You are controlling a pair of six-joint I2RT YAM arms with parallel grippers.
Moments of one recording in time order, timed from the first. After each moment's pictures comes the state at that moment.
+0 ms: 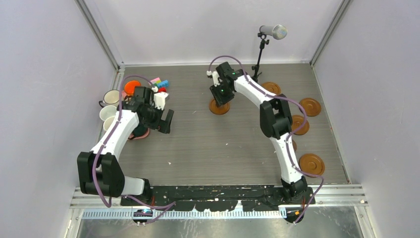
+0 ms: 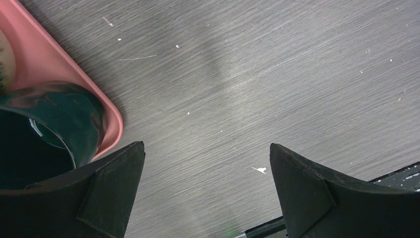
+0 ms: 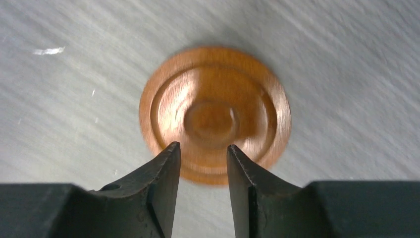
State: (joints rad) left arm -0.11 1.35 1.06 -0.83 0.21 0.24; right arm 0.50 2.40 2.11 -0.83 -0.15 -0.08
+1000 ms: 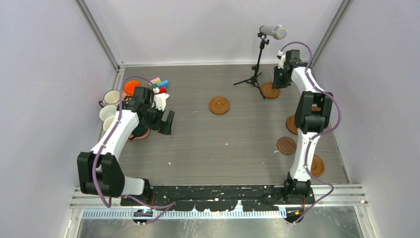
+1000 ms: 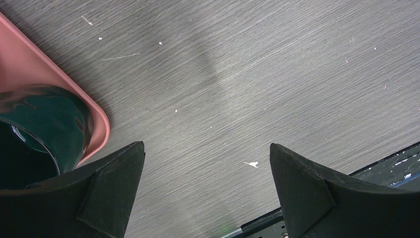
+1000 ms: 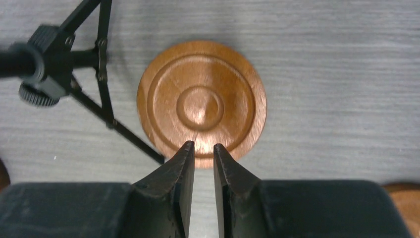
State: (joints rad) left arm -0.11 1.35 1.06 -0.86 0.27 0.26; right arm -0.06 2.21 1.90 -0.67 -0.15 -0.04
